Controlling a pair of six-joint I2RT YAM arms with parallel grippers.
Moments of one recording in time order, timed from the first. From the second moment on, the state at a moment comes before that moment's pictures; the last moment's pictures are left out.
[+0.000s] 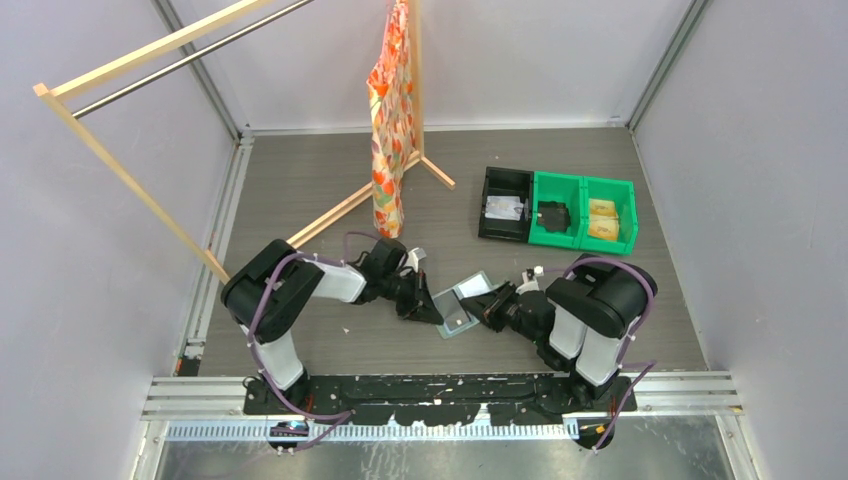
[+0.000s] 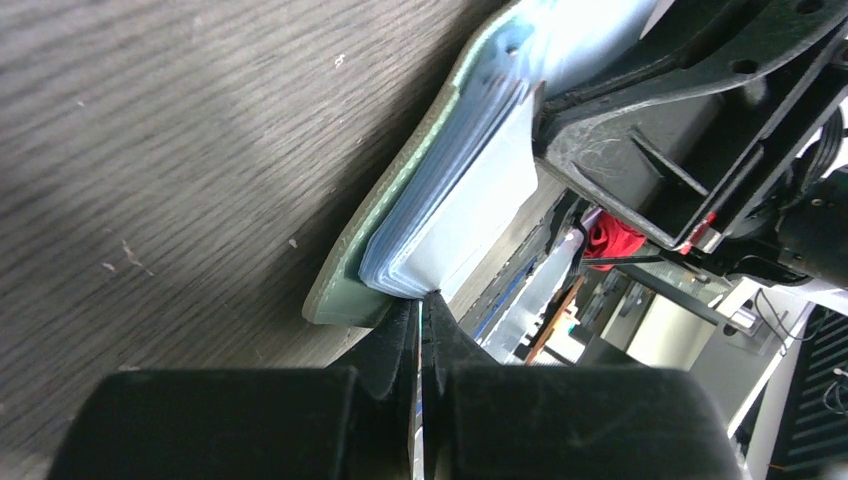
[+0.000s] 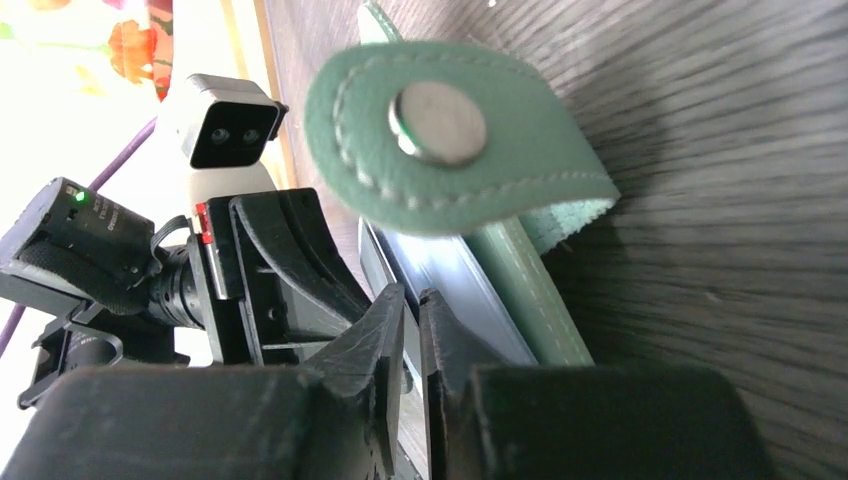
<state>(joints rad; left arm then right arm) -0.68 1.76 0.66 0.22 0.71 -0.93 0.73 1.80 0.01 1.41 -0.02 1.47</state>
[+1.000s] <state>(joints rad) -0.70 1.68 0.77 -0.18 0.61 -0.73 0.73 1.80 0.01 1.41 -0.23 1.40</state>
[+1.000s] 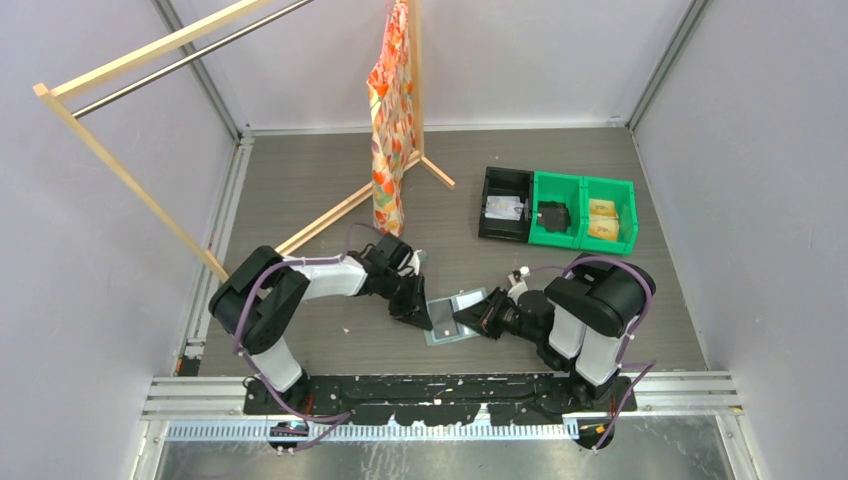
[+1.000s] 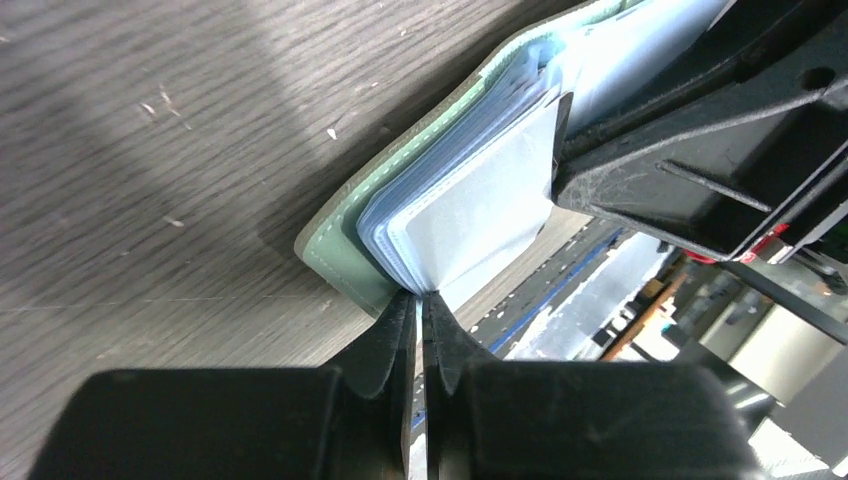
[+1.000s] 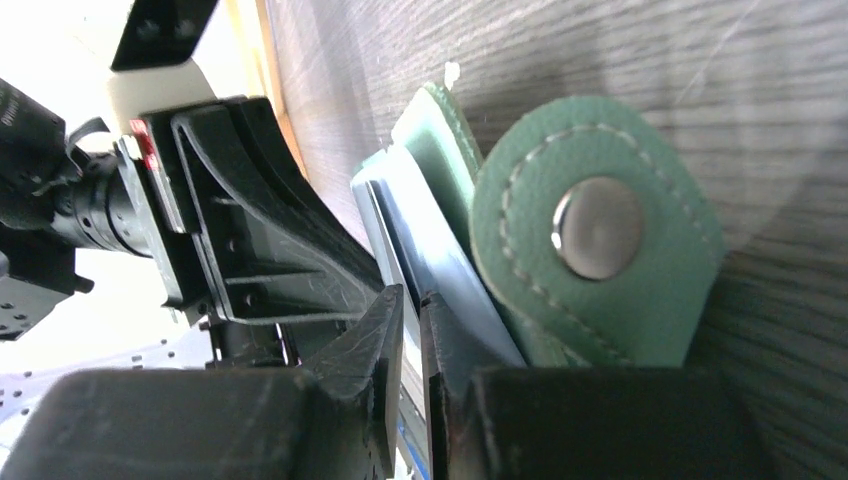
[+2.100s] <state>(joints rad) -0.69 1.64 0.76 -0.11 0.47 -0.72 0.76 1.81 0.04 1.39 -0.32 1.39</state>
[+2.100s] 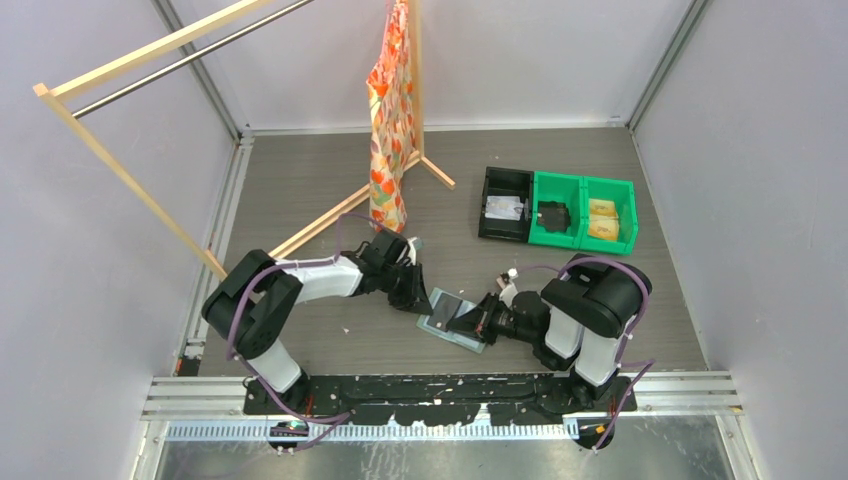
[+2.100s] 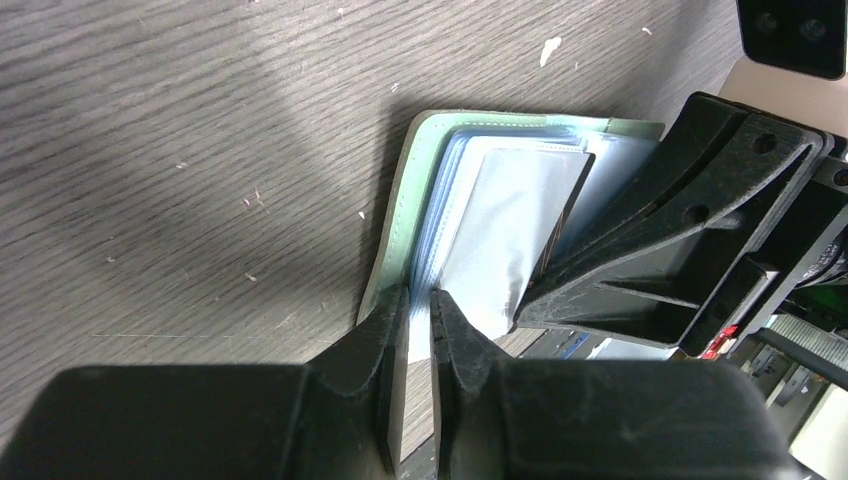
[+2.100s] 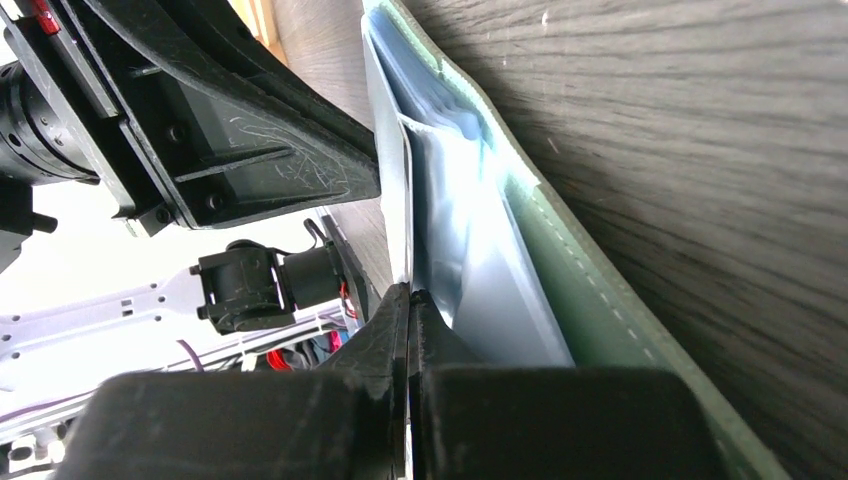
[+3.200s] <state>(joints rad) -0.65 1.69 0.73 -0.01 0.56 -0.76 0.76 1.86 0.01 1.47 -0.31 1.40</state>
